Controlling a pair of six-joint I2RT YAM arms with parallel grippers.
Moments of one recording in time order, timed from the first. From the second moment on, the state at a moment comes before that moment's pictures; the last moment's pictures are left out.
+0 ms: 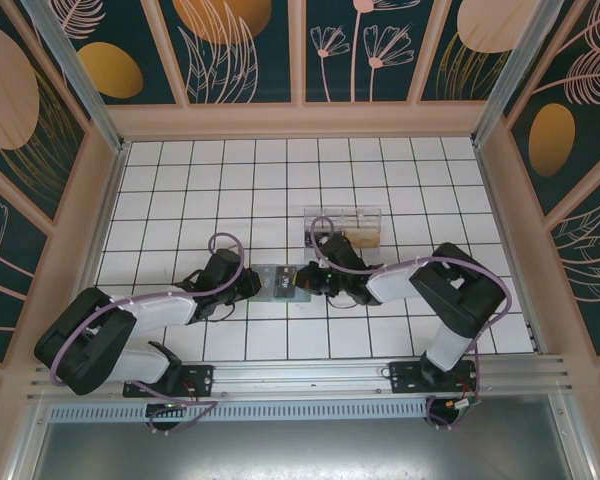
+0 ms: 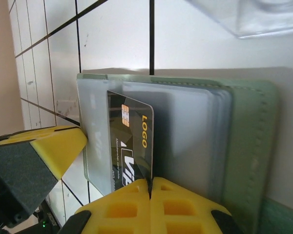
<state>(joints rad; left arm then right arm) -0.62 1.35 0.36 0.16 0.09 -0.86 0.80 1.68 0.58 0.39 -0.36 1.03</state>
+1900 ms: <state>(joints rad) -0.62 0.50 0.30 -0.12 -0.04 -0.87 0.85 1.57 1.10 -0.52 0.30 -0.80</state>
